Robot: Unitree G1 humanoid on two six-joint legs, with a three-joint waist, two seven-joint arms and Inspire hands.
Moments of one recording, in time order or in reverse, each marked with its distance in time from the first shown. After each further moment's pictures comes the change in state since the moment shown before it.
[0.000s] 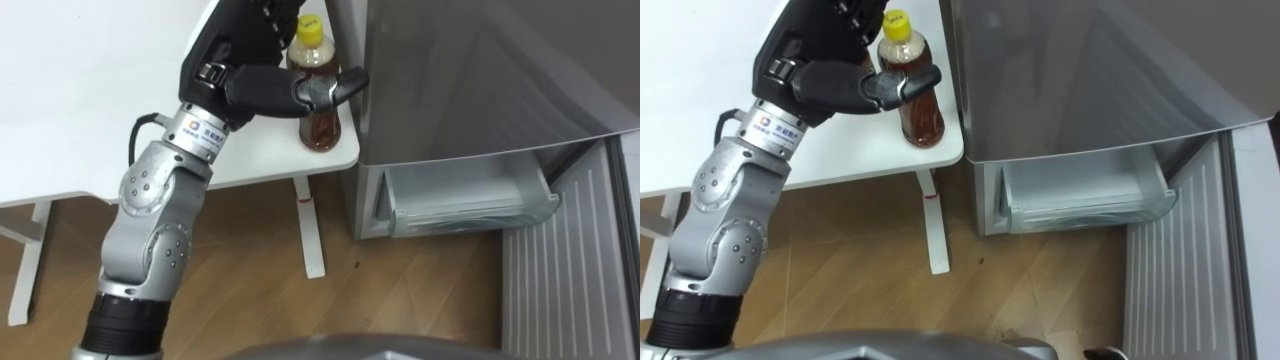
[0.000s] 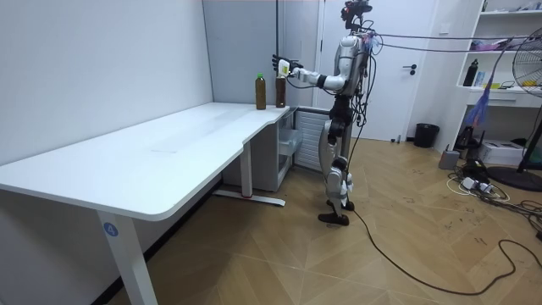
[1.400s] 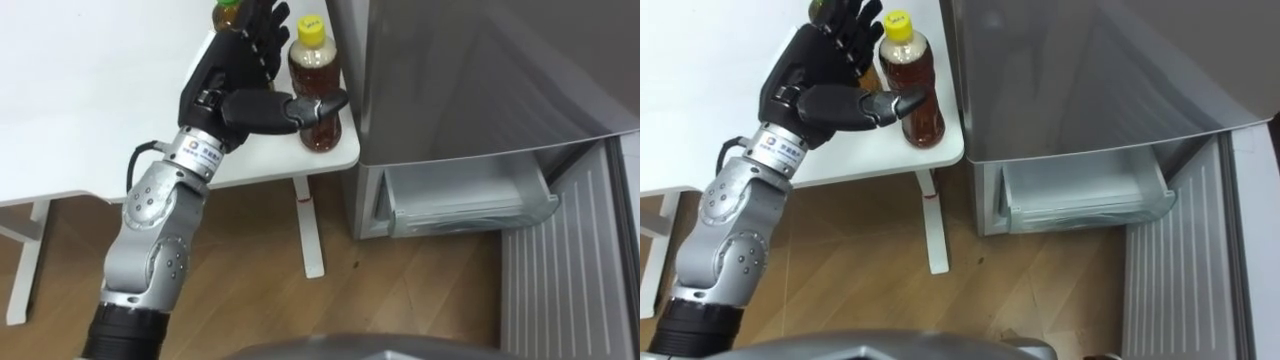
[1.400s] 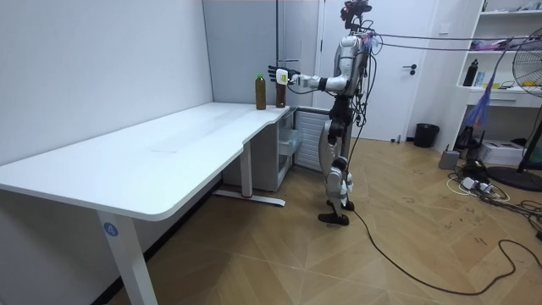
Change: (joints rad) left arm 0.044 0.000 0.006 0.095 0.013 0.001 0.042; right arm 0.009 0.009 0.000 0.007 0.000 0.001 -0.016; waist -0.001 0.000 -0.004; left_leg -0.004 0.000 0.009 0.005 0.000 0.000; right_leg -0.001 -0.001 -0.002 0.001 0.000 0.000
